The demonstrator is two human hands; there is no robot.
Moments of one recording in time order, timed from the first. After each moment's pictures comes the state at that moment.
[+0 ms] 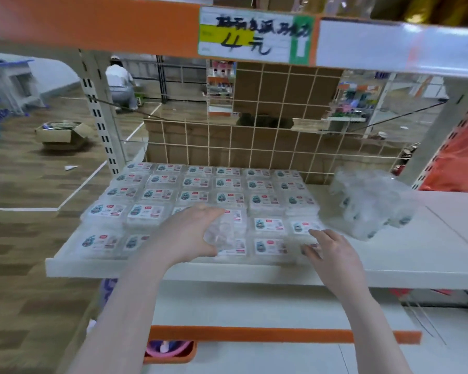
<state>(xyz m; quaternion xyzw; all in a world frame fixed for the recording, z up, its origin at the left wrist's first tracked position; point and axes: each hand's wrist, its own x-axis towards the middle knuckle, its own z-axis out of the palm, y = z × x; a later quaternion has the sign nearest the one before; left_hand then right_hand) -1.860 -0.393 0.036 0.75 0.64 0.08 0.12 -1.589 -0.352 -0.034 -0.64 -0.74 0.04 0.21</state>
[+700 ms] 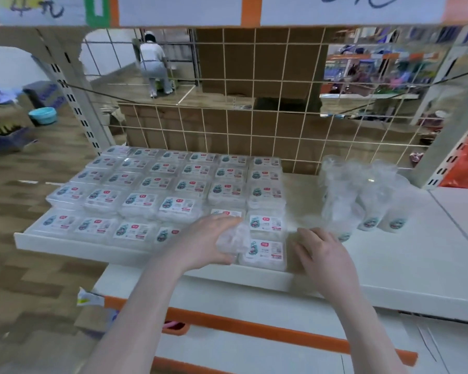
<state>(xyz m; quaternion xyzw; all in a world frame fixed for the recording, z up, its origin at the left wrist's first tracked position) -1.720 -0.348 -0.004 0.72 0.67 0.06 0.19 -1.486 -0.283 -0.082 -0.49 -0.81 -0.02 0.30</state>
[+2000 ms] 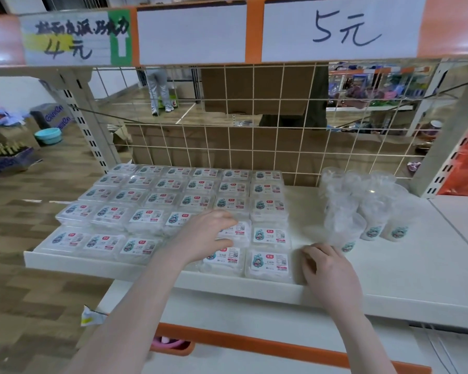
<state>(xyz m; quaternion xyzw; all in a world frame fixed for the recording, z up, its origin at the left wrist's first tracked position) -1.745 -0.319 -0.007 0.77 0.64 0.05 0.04 -1.488 -0.286 -0.097 -0.51 -0.79 -0.02 0.34</state>
